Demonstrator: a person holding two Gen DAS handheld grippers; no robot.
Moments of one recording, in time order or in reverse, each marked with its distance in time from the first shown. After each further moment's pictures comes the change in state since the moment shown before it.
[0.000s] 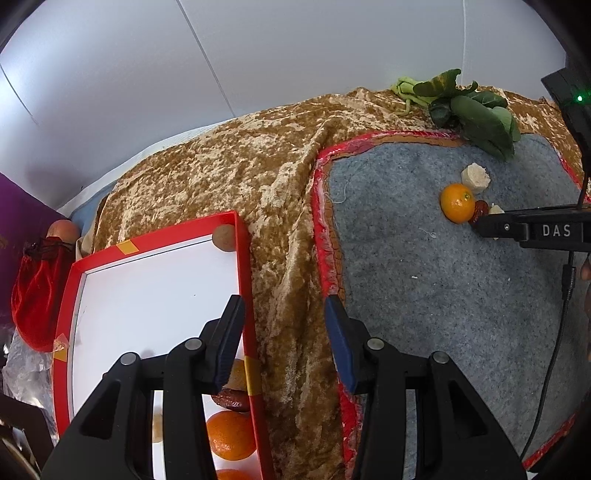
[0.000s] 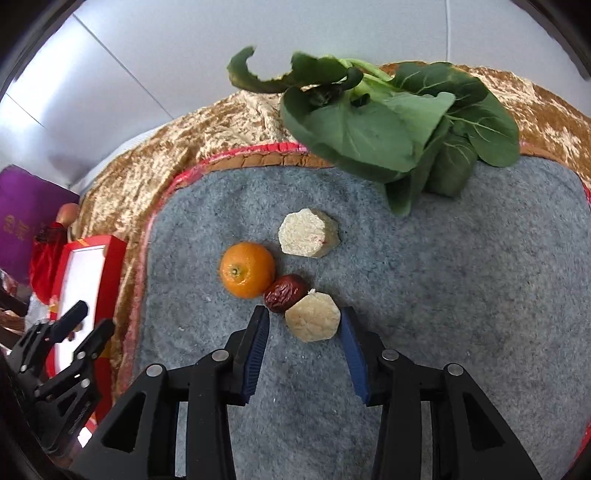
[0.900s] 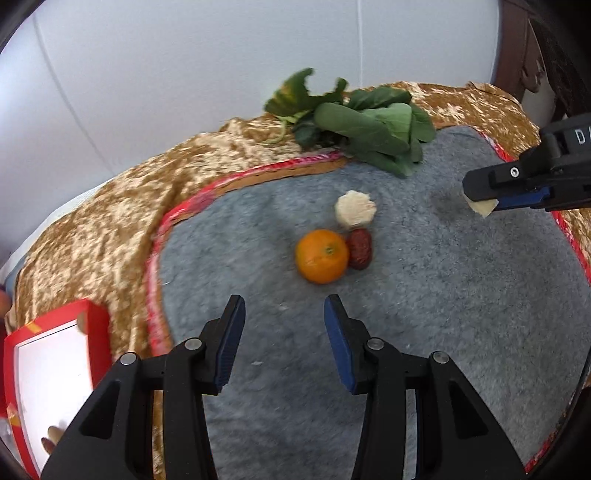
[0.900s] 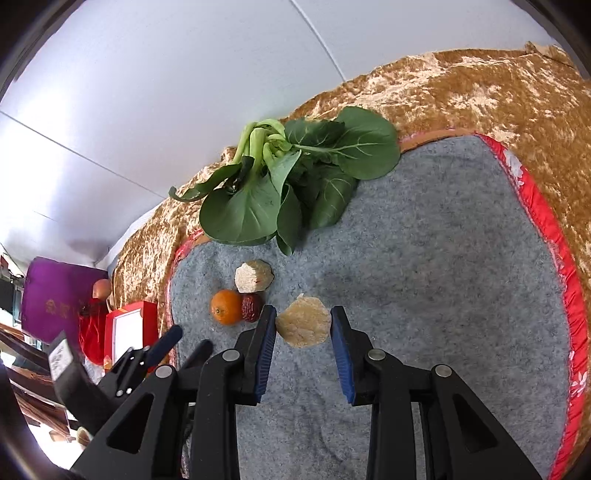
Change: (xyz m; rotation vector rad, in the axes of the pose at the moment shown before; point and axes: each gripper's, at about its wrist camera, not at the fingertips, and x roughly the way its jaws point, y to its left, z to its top) left arm 0.018 -0.100 0.038 0.165 -0.095 -0.247; right arm -0.074 -0.098 0.000 0.277 -0.077 0.156
